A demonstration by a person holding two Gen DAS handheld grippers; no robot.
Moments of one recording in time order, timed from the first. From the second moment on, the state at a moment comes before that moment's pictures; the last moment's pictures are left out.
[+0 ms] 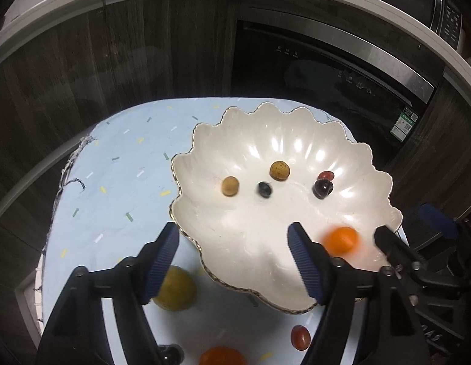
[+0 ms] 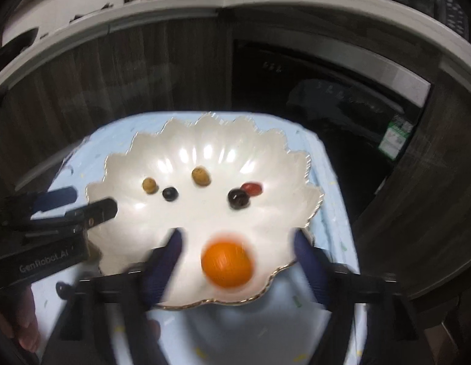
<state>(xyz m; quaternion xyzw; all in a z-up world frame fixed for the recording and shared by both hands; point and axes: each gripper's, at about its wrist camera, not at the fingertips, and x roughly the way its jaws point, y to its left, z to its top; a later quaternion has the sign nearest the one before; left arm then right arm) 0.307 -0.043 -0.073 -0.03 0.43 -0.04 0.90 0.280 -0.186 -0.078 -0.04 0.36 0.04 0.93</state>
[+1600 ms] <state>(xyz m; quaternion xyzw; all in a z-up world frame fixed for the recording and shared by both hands) 0.243 -0.007 -0.029 -0.03 0.36 -0.03 0.93 0.221 -0.173 -0.040 -0.01 0.31 0.00 0.95</state>
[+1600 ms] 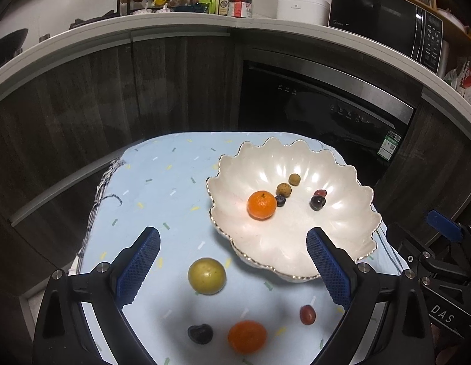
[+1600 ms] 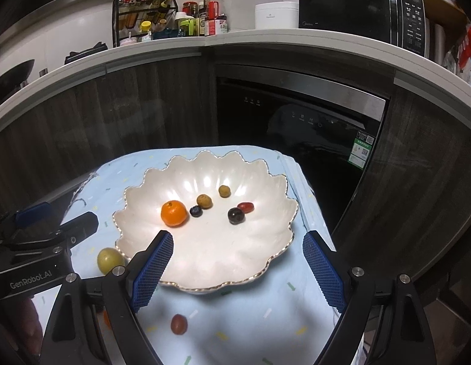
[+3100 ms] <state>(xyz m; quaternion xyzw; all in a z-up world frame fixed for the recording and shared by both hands) 0.177 0.024 -0.095 0.02 0.38 -0.03 0.92 0.167 -0.133 -0.105 -0.01 0.33 0.02 0.94</state>
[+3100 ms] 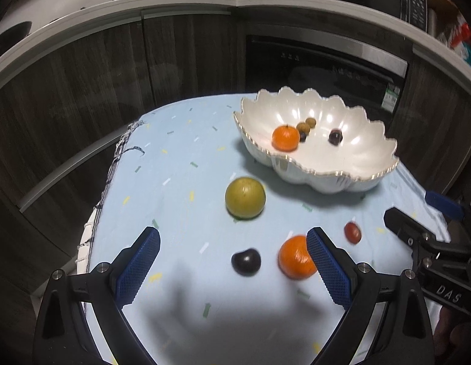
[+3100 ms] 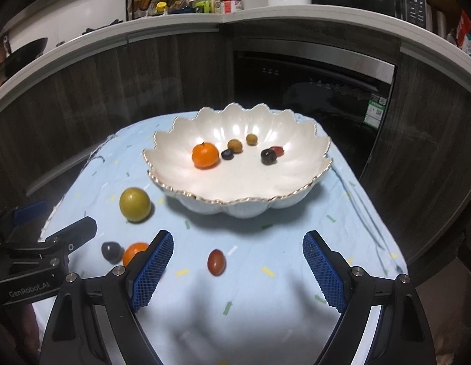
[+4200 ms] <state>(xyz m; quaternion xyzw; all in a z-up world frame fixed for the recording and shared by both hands) 0.190 0.030 -0.151 0.02 0.41 -0.04 0.91 0.191 -0.111 -0.159 -0.04 0.37 0.06 0.93</state>
